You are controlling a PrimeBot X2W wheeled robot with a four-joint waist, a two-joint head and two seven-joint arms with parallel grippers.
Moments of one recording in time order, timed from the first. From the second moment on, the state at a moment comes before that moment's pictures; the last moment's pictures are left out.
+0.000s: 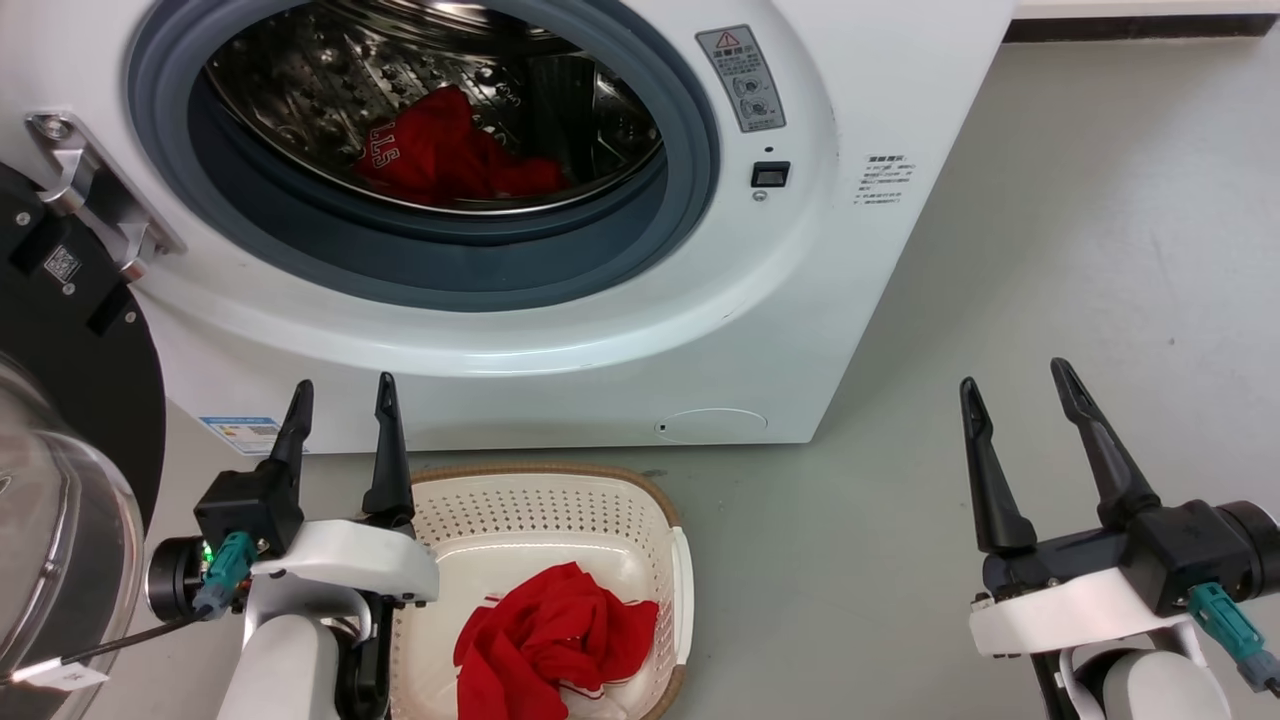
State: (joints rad) left arm -0.22 0.10 -0.02 0.26 -0.21 -0.01 -0.26; right arm -0.08 -0.05 0.04 -0.01 -0.01 0.13 -0.26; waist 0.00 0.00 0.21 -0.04
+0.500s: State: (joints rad) left arm -0.57 0.15 0.01 0.54 -0.10 -0.04 -0.26; right arm -0.16 -0.05 0.05 -0.04 0.01 0.13 -0.26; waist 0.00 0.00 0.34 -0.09
